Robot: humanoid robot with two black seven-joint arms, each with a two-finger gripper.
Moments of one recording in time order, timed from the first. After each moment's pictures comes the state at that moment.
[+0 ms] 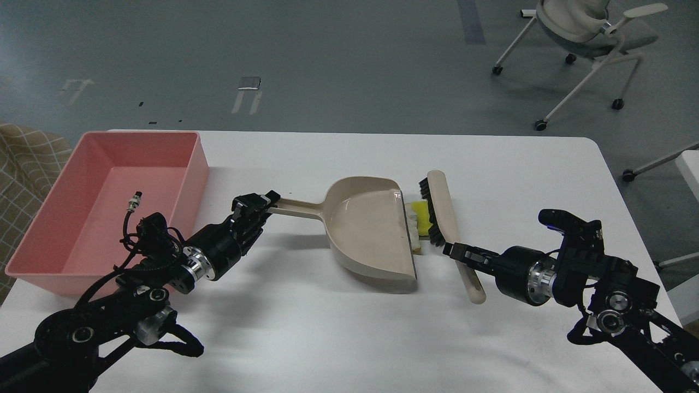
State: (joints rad) left arm -0.29 0.53 -0.66 -1.33 0.81 0.08 -0.28; right arm 0.28 -0.41 0.93 1.58 -1.53 0.49 -0.33
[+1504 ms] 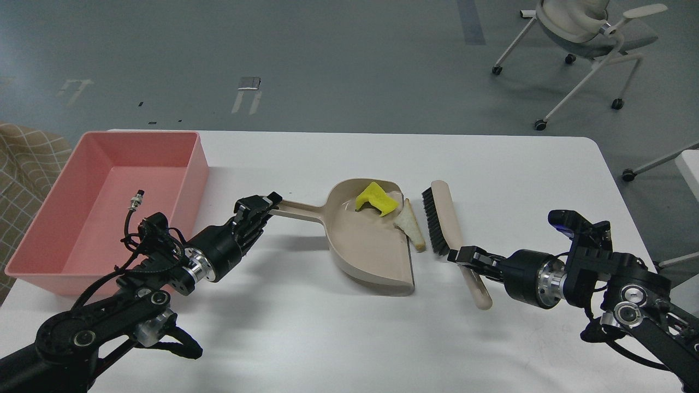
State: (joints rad) left arm -0.28 0.52 -0.66 -1.33 0.87 0.09 -0.28; right arm 0.27 -0.50 0.90 1.57 -1.36 0.49 -0.33
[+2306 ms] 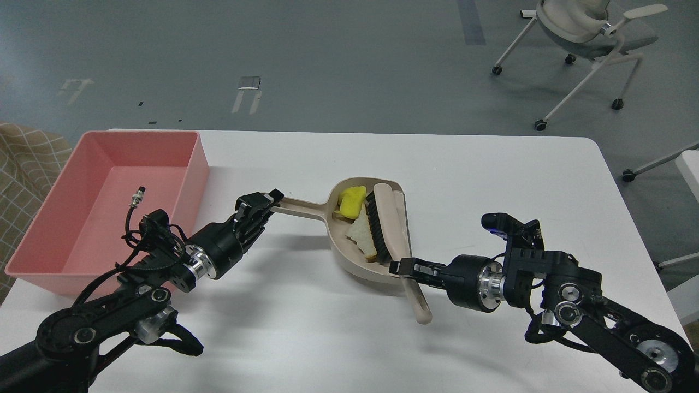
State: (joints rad) left arm -0.29 0.52 -0.66 -1.33 0.87 0.08 -0.28; right arm 0.40 -0.35 0.74 1.55 -1.36 0.49 -0.33
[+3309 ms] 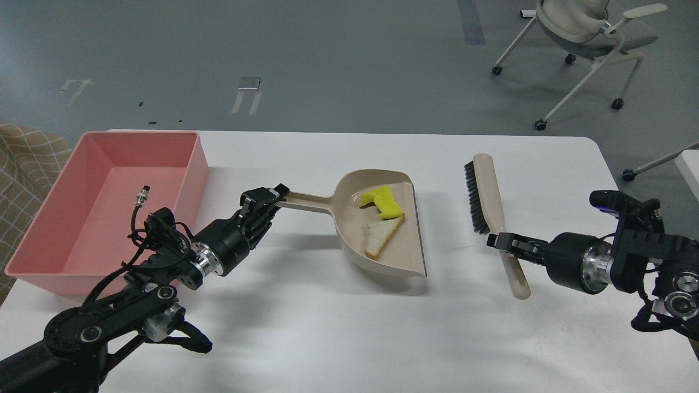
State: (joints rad) left arm -0.29 0.49 -0.69 -1.35 0.85 0.09 -0.28; right arm 0.31 -0.73 0.89 1.64 -1.35 0.49 -0.32
